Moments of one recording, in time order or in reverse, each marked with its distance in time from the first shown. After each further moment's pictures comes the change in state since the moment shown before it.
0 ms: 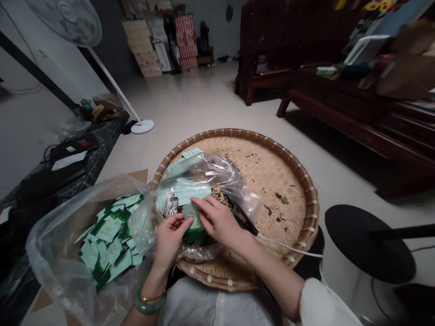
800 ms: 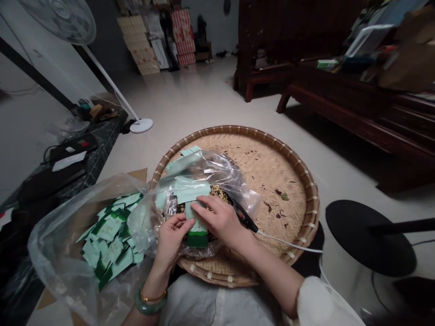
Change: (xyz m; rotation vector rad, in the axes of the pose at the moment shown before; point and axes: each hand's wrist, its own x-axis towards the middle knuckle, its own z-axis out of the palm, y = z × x) left_hand -0.005 -0.008 -0.001 -0.047 -0.103 -0.091; right_hand -0.008 0.008 0.000 -0.254 0.130 -0.244
